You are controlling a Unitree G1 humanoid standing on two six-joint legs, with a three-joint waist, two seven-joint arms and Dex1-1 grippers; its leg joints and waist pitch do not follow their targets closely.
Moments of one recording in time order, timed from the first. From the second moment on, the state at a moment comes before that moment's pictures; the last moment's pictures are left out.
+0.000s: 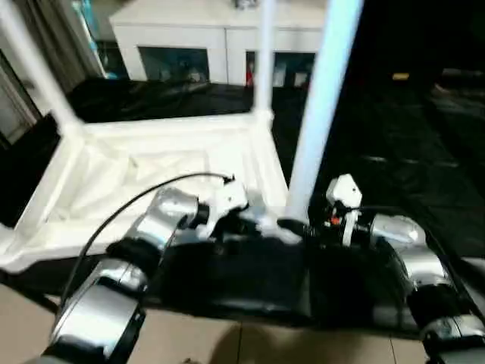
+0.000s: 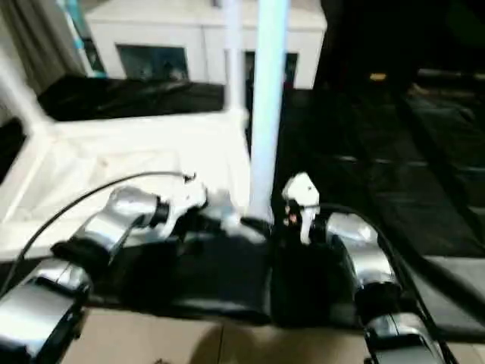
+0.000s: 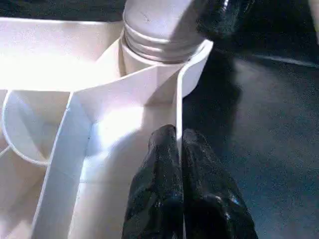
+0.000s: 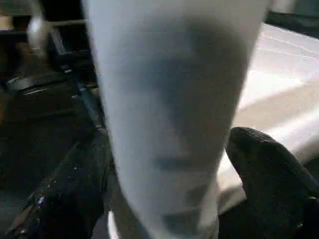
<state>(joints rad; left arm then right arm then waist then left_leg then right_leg) -0.72 0.26 -0.30 0.85 0.07 -0.07 -1.29 -0.42 -0.38 0.12 0.55 0.22 -0.07 1.13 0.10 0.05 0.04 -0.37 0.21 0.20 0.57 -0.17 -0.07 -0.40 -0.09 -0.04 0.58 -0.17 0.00</state>
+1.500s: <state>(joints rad) -0.77 0.17 -0.24 0.94 0.11 0.05 -0.92 -0.53 -0.19 0.08 0.77 0.10 -0.05 0.60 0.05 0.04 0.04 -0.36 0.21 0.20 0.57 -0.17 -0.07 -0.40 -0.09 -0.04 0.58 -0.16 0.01</state>
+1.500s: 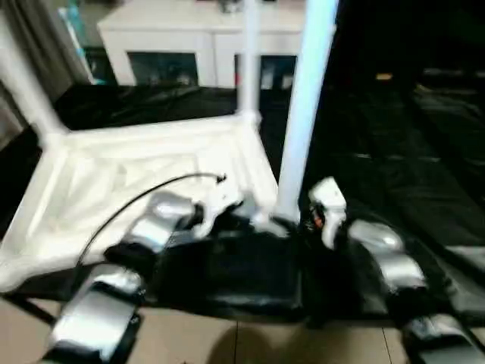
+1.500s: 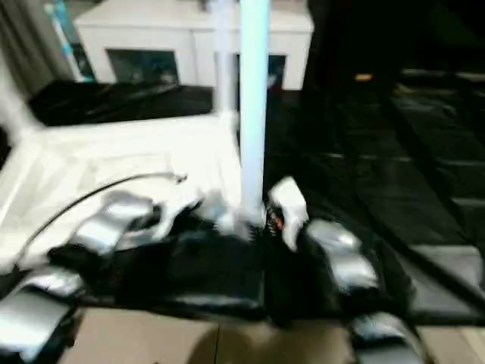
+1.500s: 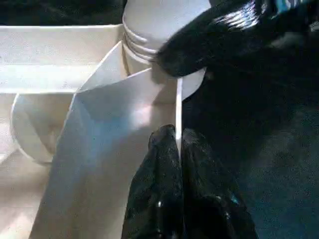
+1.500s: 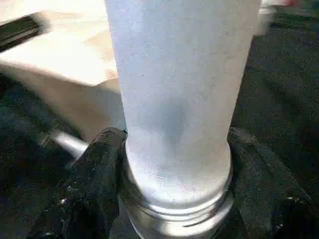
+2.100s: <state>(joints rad) -0.87 0.05 -0.21 1.11 0.12 0.07 -0.67 -0.66 -0.05 0.00 0.96 0.07 -0.06 0.21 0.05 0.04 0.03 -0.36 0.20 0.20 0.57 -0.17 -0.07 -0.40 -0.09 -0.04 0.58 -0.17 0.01</state>
